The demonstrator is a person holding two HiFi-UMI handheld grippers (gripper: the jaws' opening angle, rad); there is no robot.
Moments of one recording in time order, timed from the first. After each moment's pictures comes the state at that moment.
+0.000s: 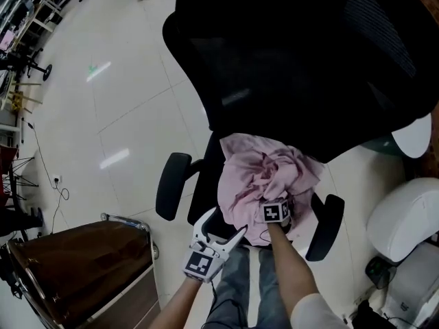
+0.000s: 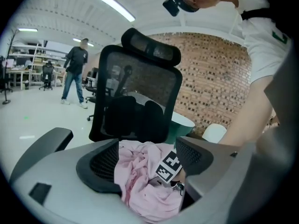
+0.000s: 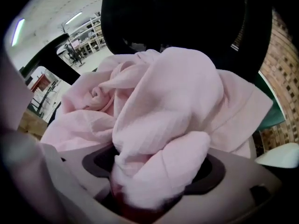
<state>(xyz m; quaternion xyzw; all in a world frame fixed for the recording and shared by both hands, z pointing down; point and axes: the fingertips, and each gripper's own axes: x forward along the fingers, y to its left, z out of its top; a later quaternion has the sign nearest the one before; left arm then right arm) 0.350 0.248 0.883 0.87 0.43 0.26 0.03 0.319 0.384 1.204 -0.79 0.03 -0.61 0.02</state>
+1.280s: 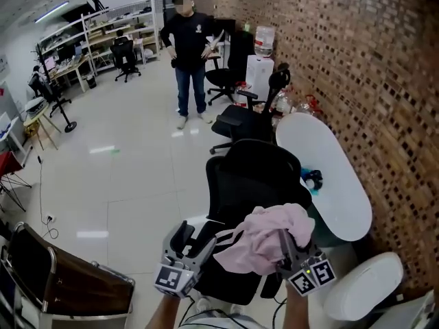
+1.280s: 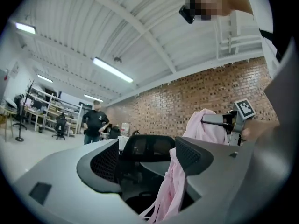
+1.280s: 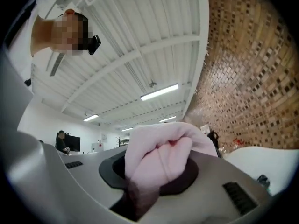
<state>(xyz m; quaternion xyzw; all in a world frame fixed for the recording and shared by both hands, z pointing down) 0.341 0.192 0.433 0.94 0.34 -0.02 0.06 0.315 0.414 0.375 -0.97 0.18 0.09 0.11</state>
